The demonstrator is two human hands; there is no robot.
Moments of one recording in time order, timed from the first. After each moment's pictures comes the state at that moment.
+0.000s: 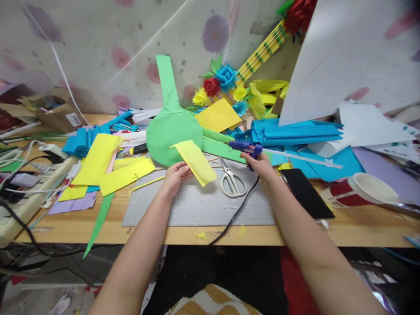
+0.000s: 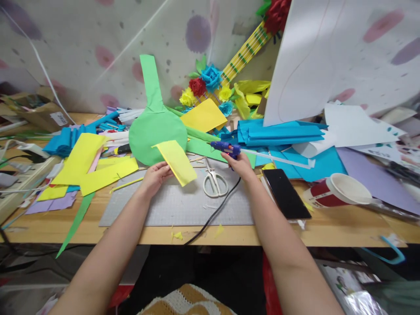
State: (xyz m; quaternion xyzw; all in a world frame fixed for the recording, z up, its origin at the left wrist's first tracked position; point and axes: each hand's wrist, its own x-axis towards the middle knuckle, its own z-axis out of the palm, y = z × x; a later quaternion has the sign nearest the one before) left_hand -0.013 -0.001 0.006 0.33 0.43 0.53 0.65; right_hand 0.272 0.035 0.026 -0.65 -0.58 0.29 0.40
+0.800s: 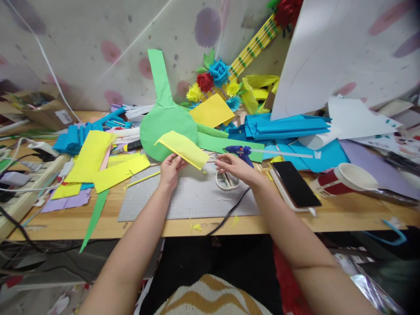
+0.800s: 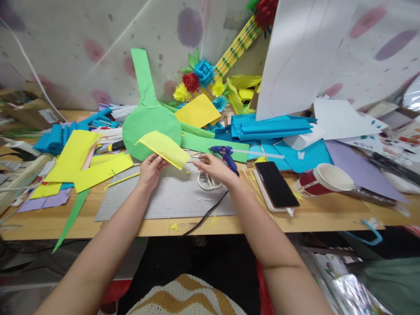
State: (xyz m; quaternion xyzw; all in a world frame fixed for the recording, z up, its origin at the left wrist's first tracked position) left_hand 0.000 0.003 0.004 0.30 0.41 0.65 0.57; right_hand 0.217 -0.015 0.058 -0.56 -0.65 0.43 0.28
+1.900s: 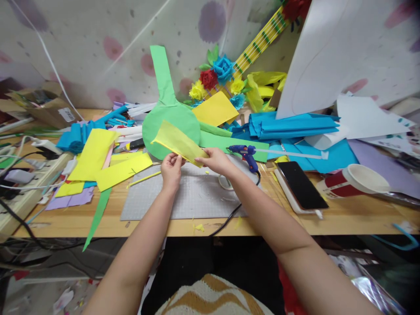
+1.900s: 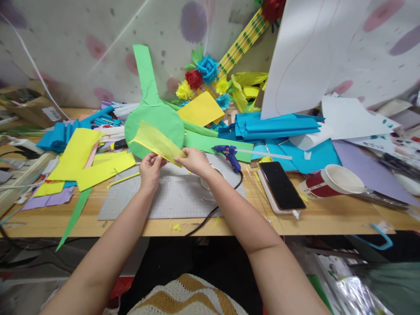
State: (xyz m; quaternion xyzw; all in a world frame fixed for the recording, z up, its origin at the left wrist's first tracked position) left_hand 0.005 -0.003 0.006 0.34 0.47 0.68 0.44; right_hand 0.152 0.013 0.063 -0.56 -0.72 0.33 0.22
